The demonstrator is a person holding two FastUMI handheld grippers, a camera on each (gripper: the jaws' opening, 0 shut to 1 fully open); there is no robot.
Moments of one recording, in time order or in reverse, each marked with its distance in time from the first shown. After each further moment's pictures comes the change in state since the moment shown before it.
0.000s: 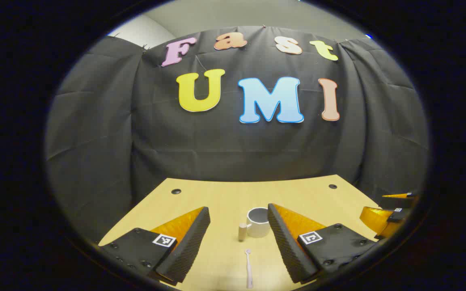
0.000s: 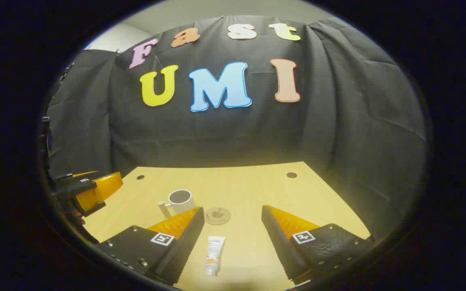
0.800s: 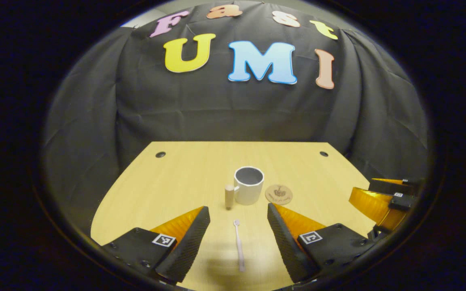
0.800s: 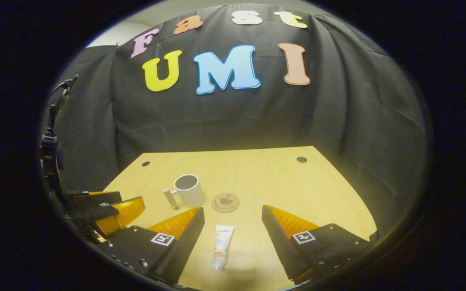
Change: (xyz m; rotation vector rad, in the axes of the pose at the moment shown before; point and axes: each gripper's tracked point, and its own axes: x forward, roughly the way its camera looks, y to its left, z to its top) left arm 0.018 -0.021 -0.102 -0.016 0.323 -0.076; right arm 0.017 0.018 -0.033 -0.007 0.146 0.040
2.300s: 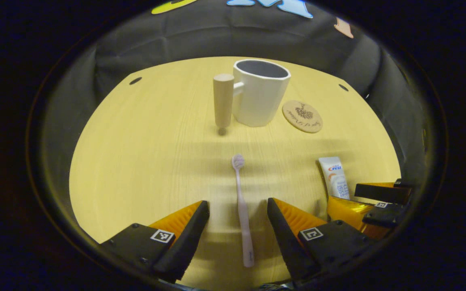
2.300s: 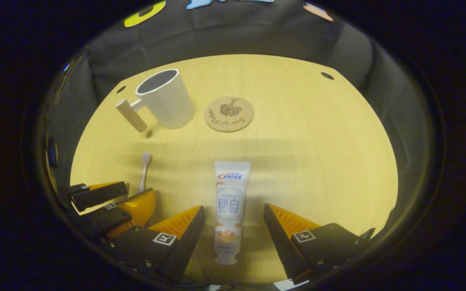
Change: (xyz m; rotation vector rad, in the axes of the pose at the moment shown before) left arm 0.101 0.014 -0.169 -0.023 0.533 -0.005; right arm 0.089 0.025 -0.169 0.000 0.646 -0.035
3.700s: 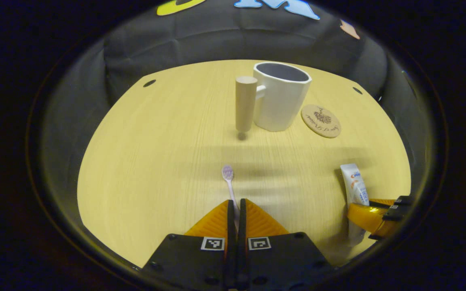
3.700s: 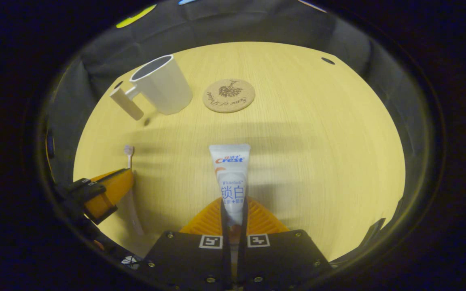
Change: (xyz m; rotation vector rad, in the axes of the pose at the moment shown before) left arm 0.006 0.022 0.011 -0.016 -0.061 0.081; right arm 0.005 0.005 -0.020 0.043 0.059 0.038
